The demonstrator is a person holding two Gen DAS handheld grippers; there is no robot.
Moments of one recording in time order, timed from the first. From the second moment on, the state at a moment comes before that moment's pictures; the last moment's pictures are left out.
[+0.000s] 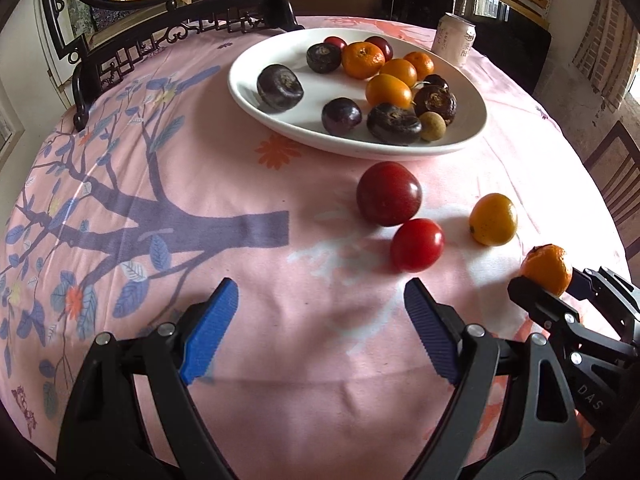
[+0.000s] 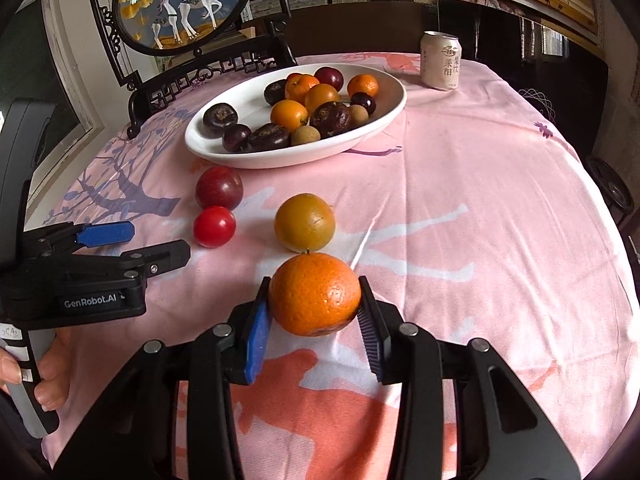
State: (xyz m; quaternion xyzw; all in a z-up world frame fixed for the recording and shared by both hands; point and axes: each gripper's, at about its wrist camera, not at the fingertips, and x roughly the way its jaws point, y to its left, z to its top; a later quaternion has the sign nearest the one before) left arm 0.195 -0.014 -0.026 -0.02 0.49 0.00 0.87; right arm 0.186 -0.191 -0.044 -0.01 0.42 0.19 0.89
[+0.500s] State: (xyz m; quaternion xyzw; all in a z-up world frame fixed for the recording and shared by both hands) left arm 0.217 -0.066 -0.029 0.02 0.49 0.00 0.87; right arm 0.181 -0.208 -0.029 0.01 0.41 0.19 0.89
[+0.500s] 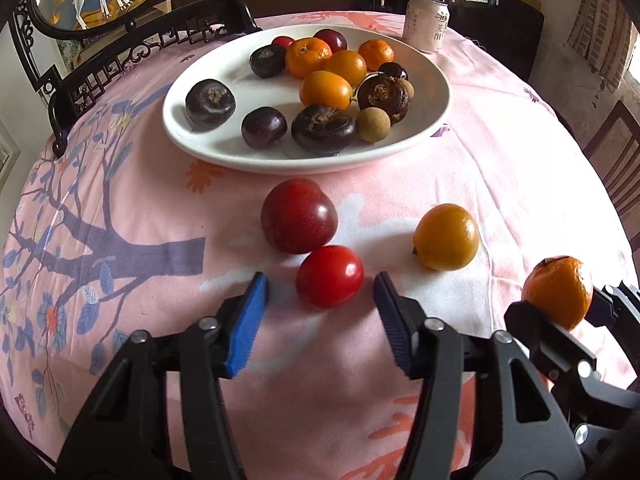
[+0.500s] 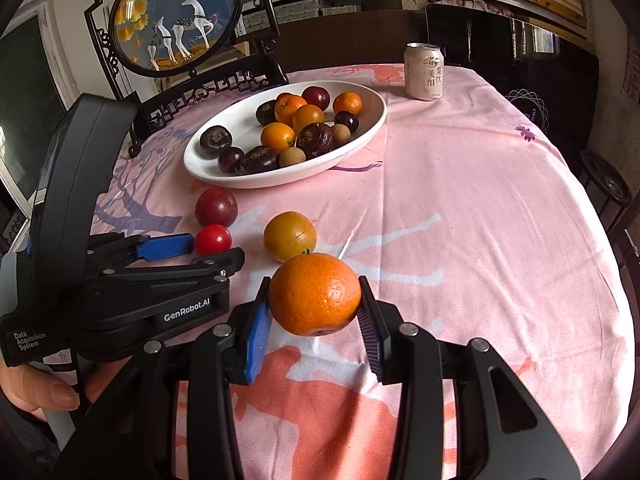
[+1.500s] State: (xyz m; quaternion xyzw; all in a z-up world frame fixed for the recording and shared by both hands) left arm 0.259 -0.006 0.045 0.00 0.42 0.02 0.91; right arm 0.227 -0.159 0.030 -0.01 0.32 0.22 0.92
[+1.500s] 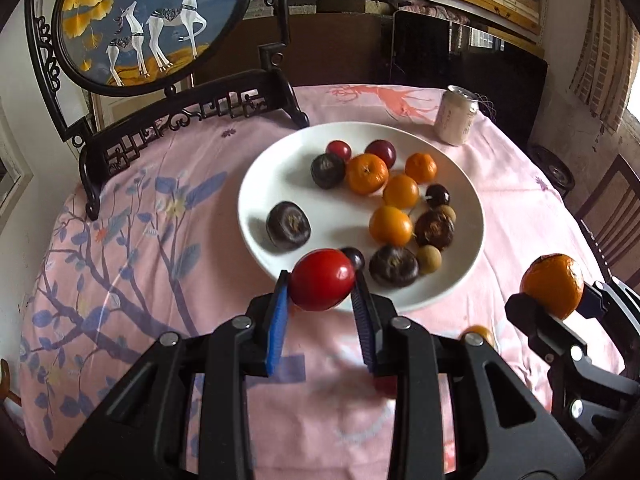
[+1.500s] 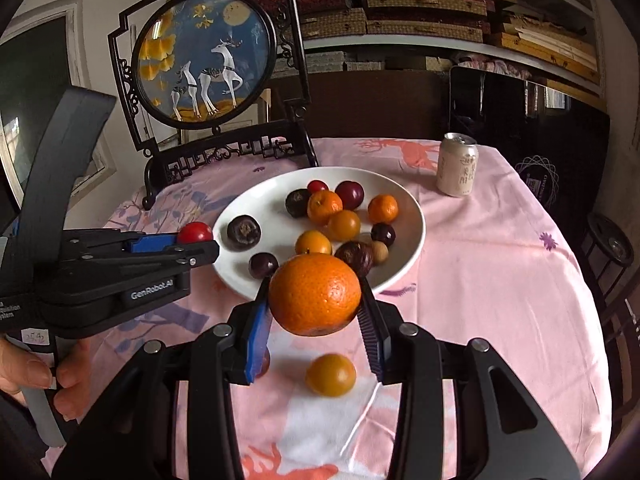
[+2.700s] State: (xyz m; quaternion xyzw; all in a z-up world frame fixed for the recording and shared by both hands) left arm 0.272 0.010 0.028 -0.04 0.44 0.05 0.90; right arm 0.237 -0.171 0.006 0.00 0.34 0.18 0.92
